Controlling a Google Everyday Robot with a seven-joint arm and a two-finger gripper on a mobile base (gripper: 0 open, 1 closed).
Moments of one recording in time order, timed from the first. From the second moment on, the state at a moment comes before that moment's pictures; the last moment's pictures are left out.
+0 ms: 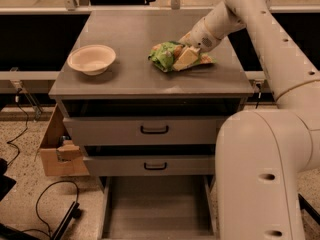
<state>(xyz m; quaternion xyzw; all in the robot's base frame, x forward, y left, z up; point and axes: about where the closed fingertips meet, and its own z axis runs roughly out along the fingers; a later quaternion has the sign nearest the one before) 0.760 -0.075 0.840 -0.62 0.71 0.17 0.29</state>
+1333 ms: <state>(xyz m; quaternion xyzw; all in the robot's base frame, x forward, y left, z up) 0.622 -0.168 1.044 -0.39 0.80 0.01 0.47</state>
